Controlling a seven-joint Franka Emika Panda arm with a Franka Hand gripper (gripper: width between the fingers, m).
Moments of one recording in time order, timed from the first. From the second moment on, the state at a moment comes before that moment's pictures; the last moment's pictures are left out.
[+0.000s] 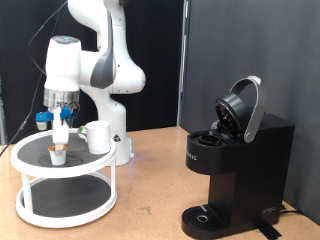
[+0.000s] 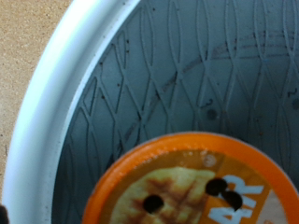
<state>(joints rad) -0.24 -0.31 -0.39 -2.70 -0.35 2.51 2.08</state>
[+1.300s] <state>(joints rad) -0.24 -0.35 -0.39 -2.66 -0.30 2.38 2.03</state>
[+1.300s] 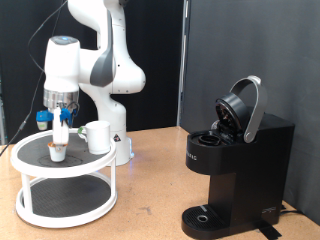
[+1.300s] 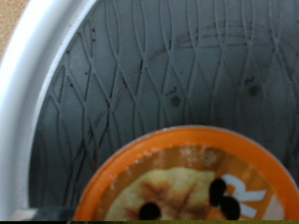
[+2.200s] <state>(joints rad) -0.14 -0.43 -0.38 -2.55 0.03 2.14 1.93</state>
